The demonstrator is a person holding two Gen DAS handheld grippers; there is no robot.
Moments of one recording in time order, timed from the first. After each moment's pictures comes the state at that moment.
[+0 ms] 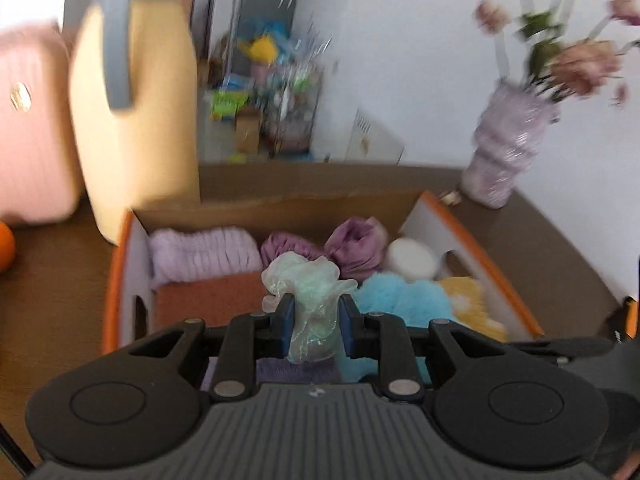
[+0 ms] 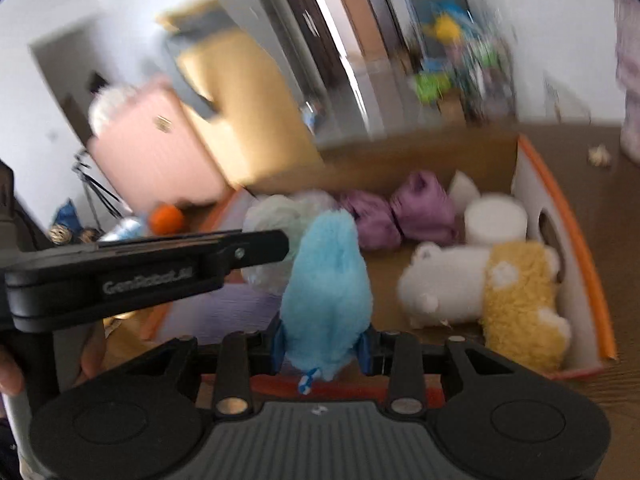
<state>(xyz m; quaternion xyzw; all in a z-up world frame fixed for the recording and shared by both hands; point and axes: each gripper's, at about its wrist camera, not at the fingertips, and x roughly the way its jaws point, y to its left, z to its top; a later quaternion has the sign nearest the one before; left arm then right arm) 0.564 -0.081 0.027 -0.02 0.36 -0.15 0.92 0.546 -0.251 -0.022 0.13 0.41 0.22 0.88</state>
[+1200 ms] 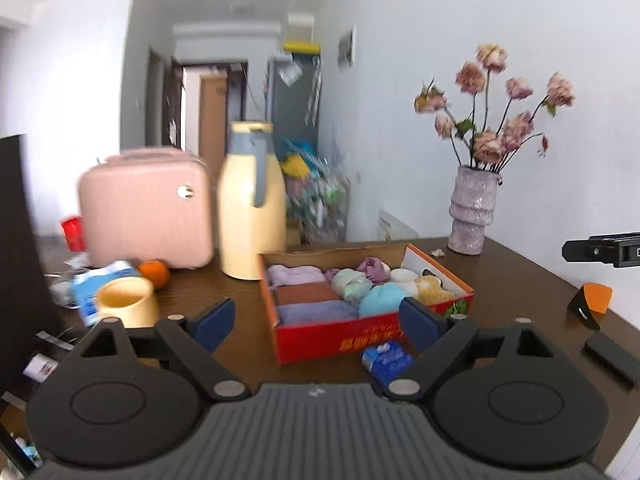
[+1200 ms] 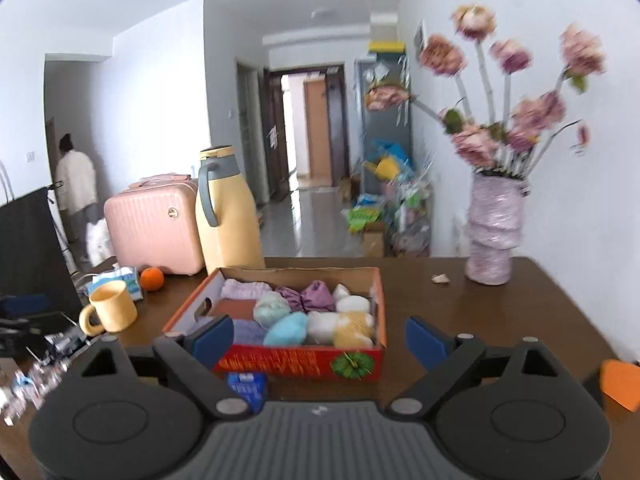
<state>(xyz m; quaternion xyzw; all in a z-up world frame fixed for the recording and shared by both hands) 0.269 0.006 0.099 0.01 0.18 -0.10 0.98 0.280 -0.334 0.098 0.04 0.20 0.10 0.97</state>
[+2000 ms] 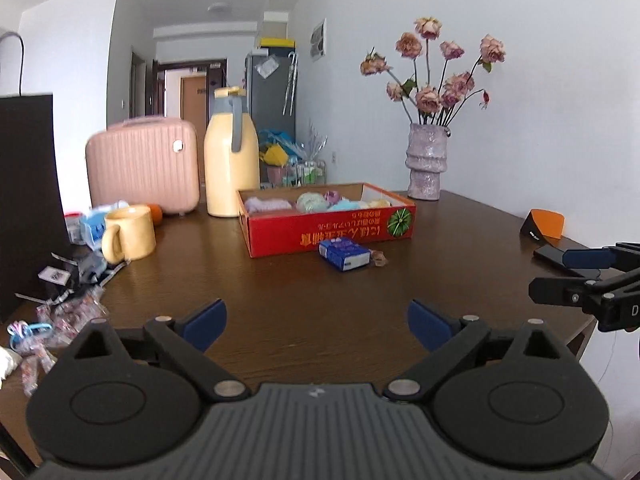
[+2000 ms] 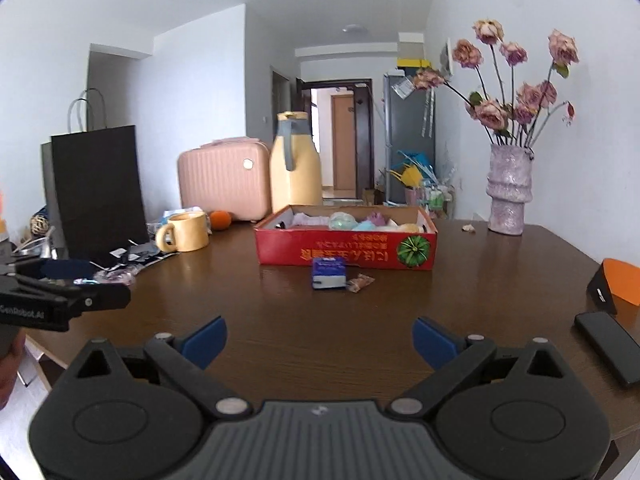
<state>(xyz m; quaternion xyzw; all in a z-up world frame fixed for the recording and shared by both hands) 0.101 -0.001 0.012 0.03 0.18 -0.13 0.97 0.086 -0.266 -0.012 0.02 0.18 0.13 0.97</state>
